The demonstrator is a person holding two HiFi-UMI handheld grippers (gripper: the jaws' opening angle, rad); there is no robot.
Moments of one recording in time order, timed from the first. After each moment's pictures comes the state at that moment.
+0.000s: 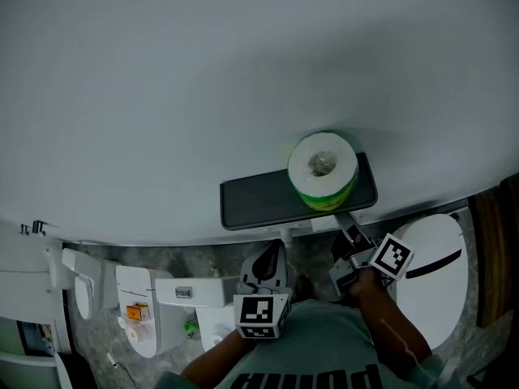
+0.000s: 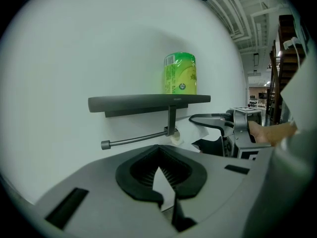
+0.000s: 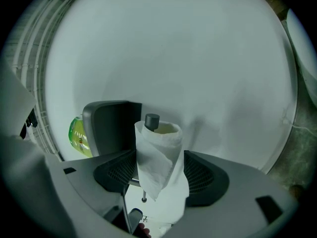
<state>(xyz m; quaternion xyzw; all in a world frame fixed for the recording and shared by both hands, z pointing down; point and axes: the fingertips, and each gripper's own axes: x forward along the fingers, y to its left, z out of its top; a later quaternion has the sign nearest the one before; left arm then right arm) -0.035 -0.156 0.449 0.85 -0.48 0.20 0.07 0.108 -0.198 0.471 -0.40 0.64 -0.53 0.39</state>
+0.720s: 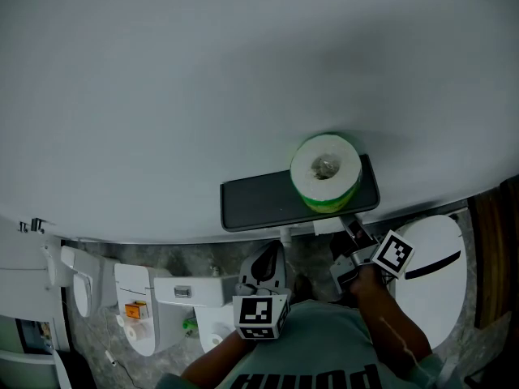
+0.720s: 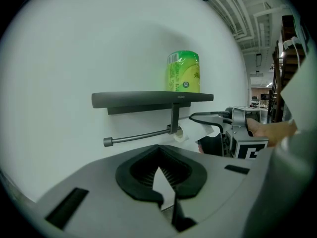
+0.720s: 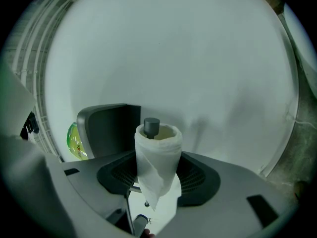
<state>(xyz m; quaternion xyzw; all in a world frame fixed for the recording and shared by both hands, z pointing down) -0.040 -0.158 0.453 0.85 -0.49 0.20 0.08 0.111 -0.208 0.465 -0.39 0.63 -0.53 0.41</state>
